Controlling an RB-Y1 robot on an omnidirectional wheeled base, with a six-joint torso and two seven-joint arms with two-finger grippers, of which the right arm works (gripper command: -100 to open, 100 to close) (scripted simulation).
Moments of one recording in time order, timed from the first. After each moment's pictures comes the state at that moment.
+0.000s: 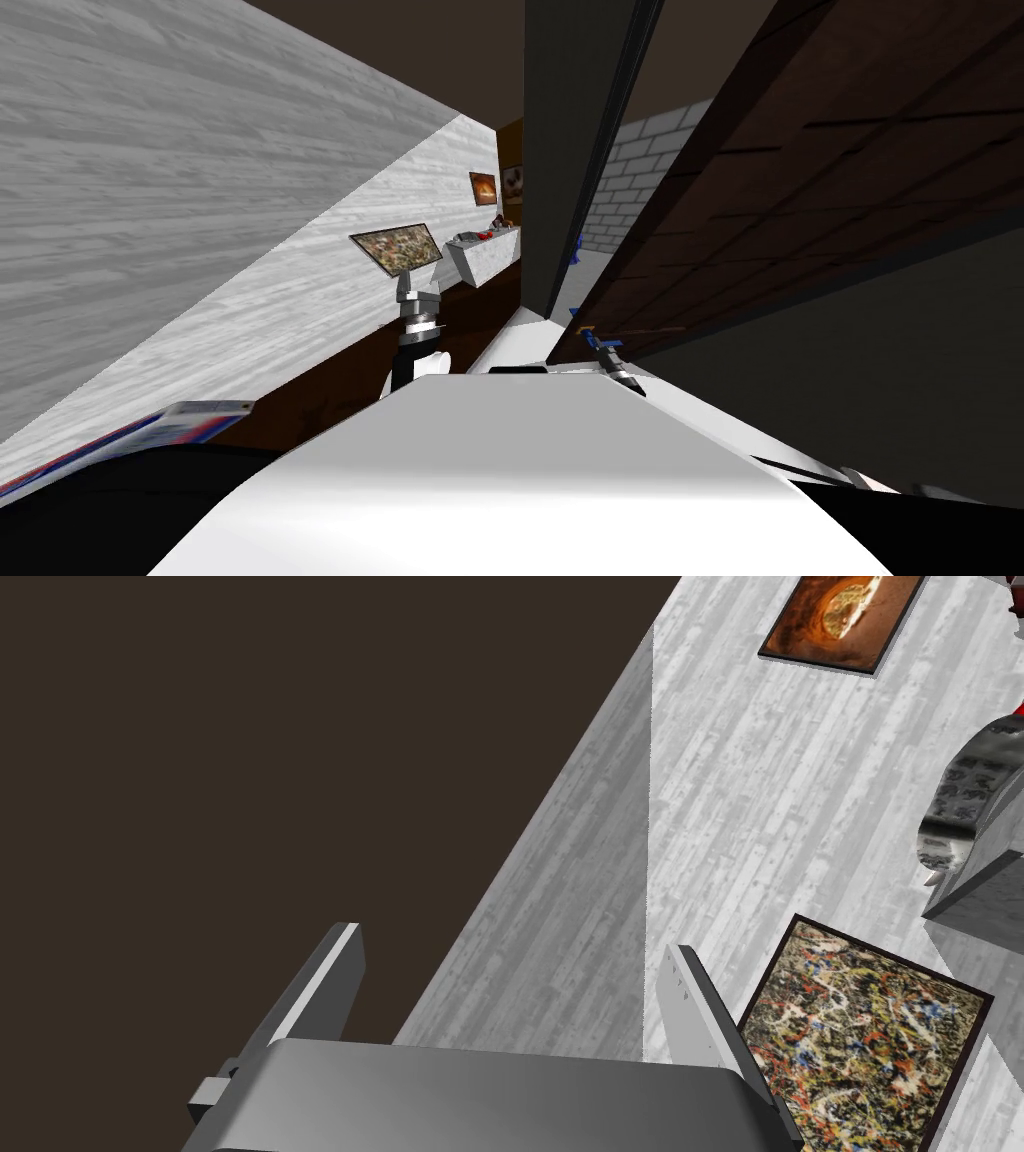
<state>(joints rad) 0.15 -0.47 0.06 -0.55 -0.02 -1.21 -0.45</state>
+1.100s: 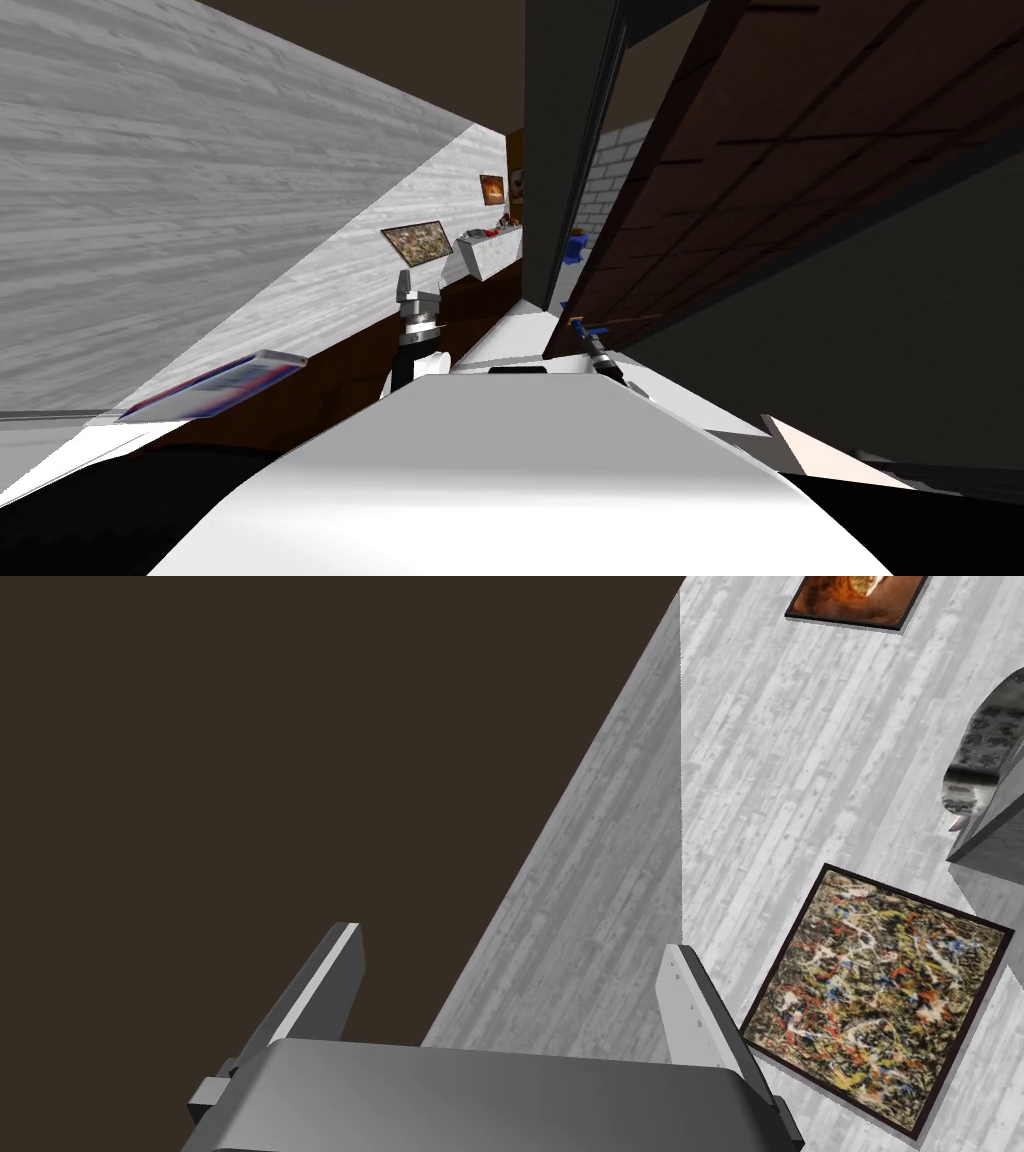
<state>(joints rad) 0.10 -0.43 0.12 -0.67 -0.06 -1.04 -0.38</state>
